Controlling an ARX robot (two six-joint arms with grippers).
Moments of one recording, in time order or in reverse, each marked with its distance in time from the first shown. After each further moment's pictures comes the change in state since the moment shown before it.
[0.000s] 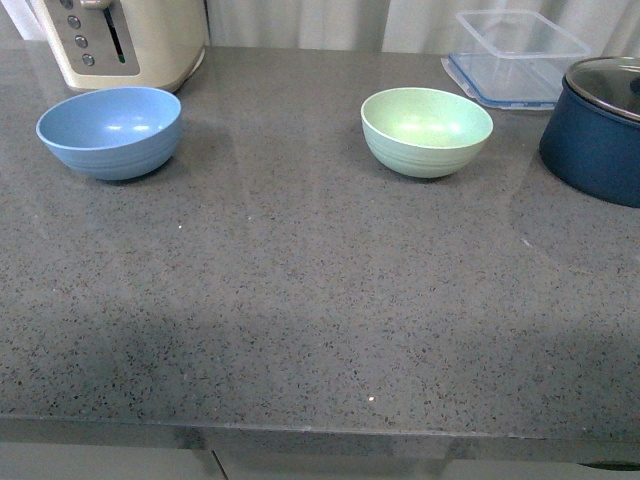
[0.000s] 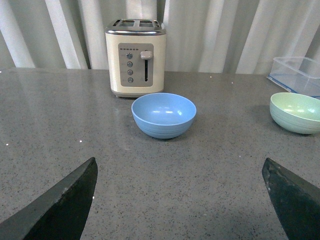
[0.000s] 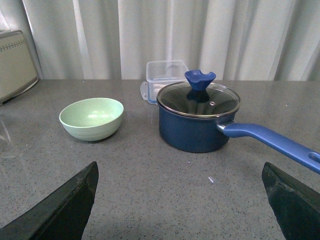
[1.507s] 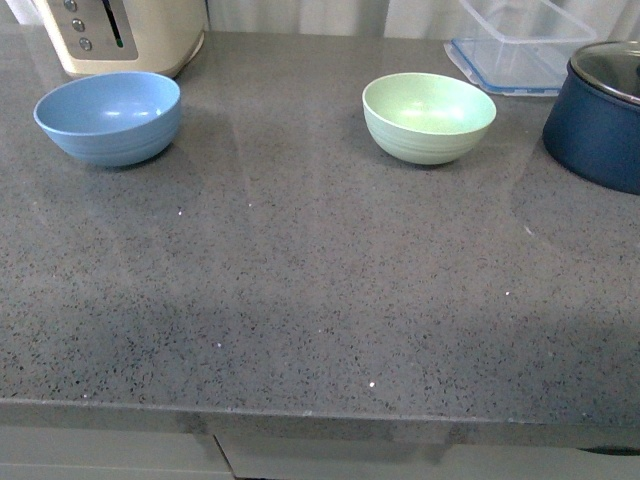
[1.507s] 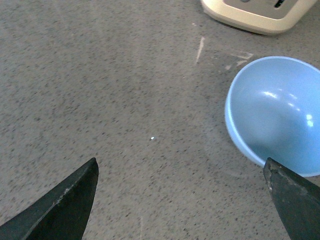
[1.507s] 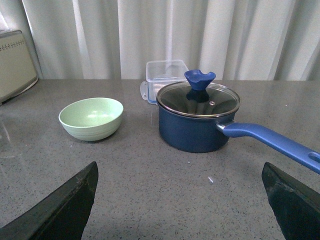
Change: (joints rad) left arm 0.150 1.526 1.003 -0.148 -0.145 -0.163; right arm 0.000 0.000 0.000 0.000 0.000 0.000
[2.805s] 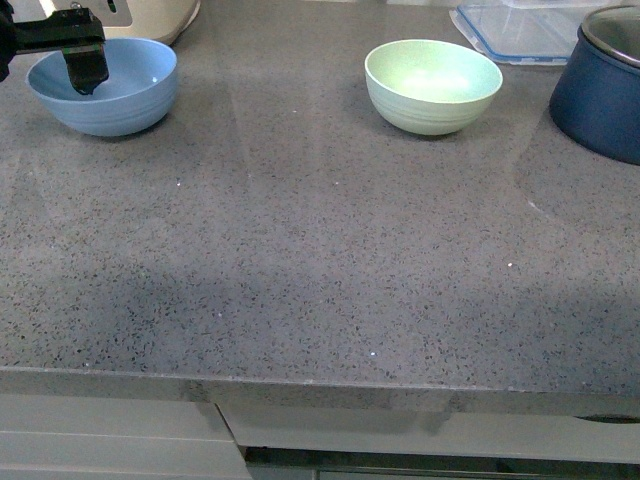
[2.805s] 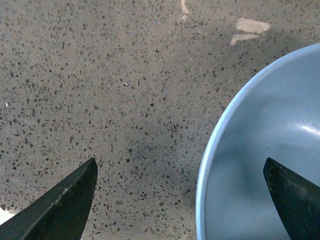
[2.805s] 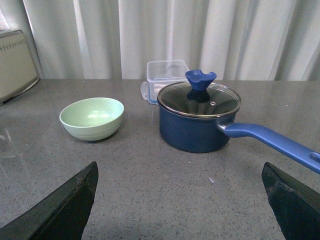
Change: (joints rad) left arm -0.106 0.563 0.363 0.045 -0.077 -0.067; right arm 0.000 0.000 0.000 0.000 0.000 0.000
